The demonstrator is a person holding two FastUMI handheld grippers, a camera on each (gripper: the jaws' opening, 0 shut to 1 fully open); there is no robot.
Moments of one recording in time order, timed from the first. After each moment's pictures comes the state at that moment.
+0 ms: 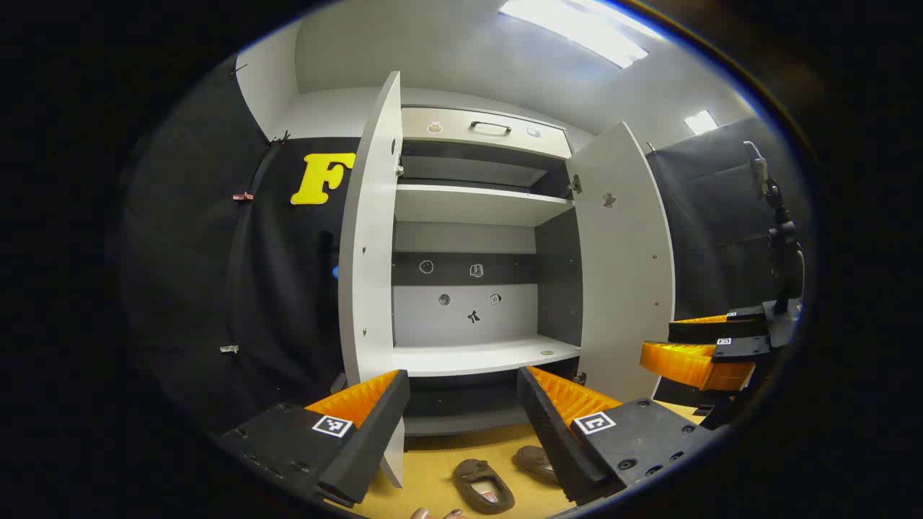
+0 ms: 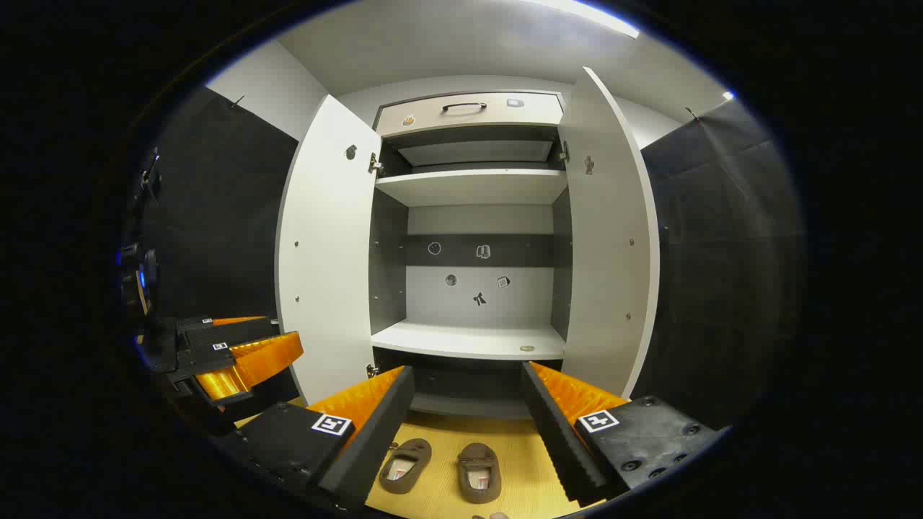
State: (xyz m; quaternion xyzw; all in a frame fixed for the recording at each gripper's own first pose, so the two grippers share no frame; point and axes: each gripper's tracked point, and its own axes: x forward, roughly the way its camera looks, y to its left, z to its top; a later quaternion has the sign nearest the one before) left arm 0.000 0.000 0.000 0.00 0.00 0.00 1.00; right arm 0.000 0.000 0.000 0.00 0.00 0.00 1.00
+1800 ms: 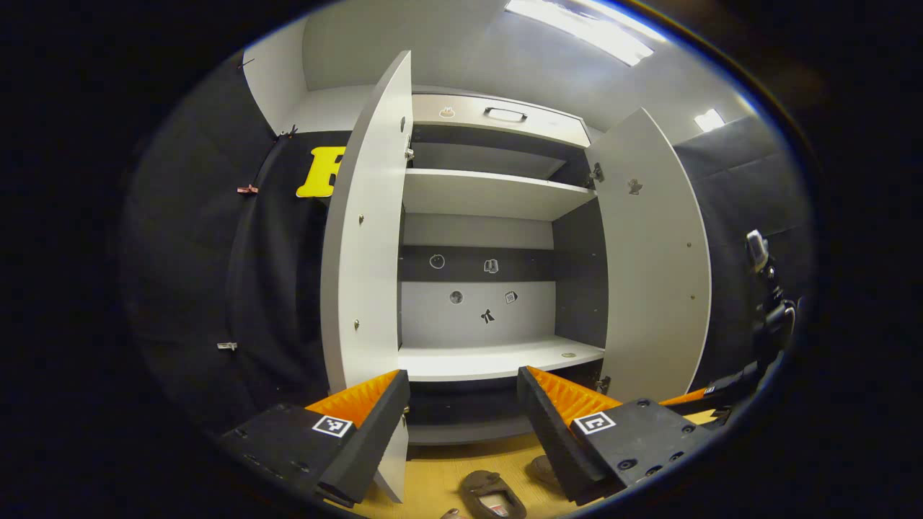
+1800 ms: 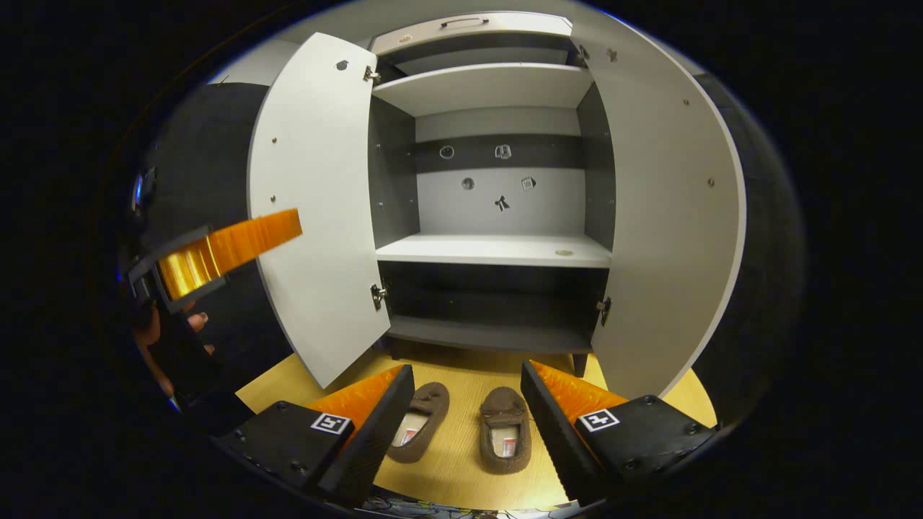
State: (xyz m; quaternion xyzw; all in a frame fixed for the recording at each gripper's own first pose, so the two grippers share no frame) left arm 0.066 0.022 -0.031 -0.01 0.00 0.03 1.00; right arm 0.058 0.014 -0.168 0.03 0.19 0.04 0.98
